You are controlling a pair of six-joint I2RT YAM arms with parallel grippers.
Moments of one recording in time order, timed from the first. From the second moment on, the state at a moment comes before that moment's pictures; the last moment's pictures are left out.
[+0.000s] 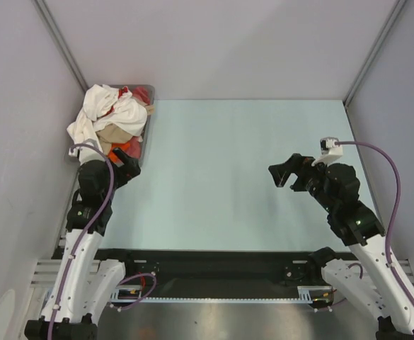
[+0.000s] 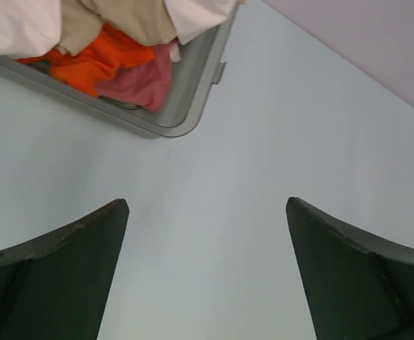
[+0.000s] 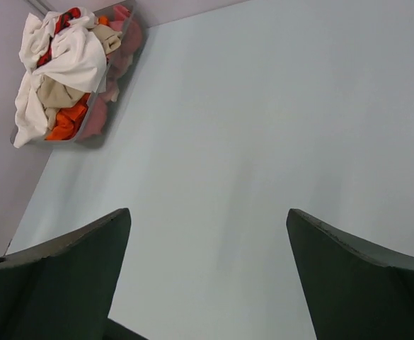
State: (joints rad) left arm -0.07 0.69 0.74 -0.43 -0.15 -0.52; right arm 0.41 0.63 0.82 -0.42 -0.01 0.48
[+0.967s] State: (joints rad) left arm 0.24 1.72 1.56 -0.48 0.03 -0.52; right arm 0.32 0.97 0.87 -0.61 -0.20 0.49
